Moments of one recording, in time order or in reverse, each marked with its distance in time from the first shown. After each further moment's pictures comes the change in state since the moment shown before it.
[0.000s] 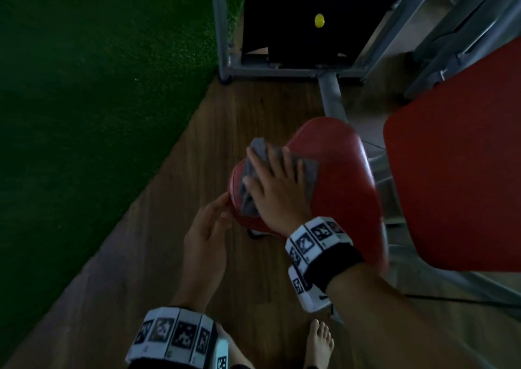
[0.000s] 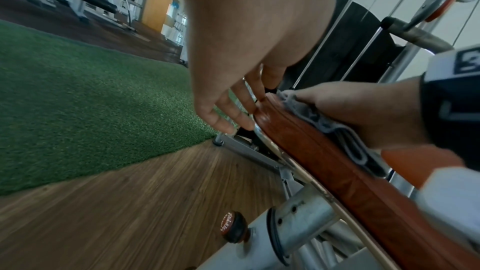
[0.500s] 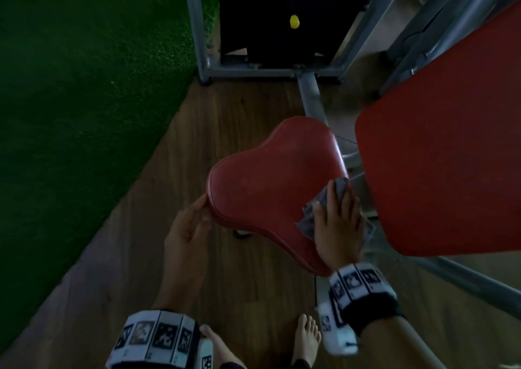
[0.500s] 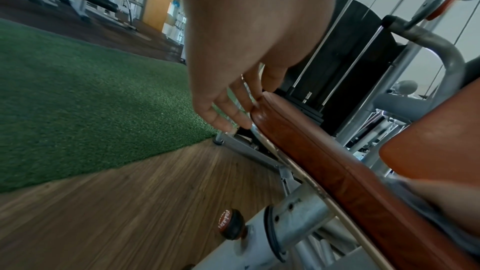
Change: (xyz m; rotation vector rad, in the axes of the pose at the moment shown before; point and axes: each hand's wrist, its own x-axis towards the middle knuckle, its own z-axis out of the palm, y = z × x) left_hand -0.005 0.000 -0.001 0.065 -0.040 -0.010; right_hand -0.093 0.106 0.005 0.012 0.146 0.578
